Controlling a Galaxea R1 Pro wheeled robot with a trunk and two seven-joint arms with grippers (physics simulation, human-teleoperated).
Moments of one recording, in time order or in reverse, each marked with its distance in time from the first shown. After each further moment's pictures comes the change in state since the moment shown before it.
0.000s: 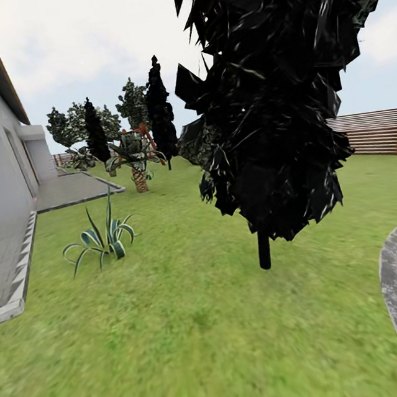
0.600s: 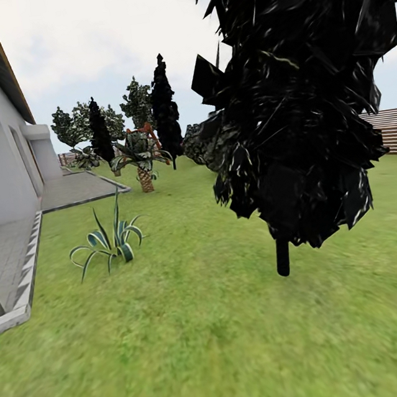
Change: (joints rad) left arm 0.000 0.000 0.000 0.001 0.000 0.001 -0.001; right arm 0.000 0.000 0.003 0.000 0.001 0.002 0.000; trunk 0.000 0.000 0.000
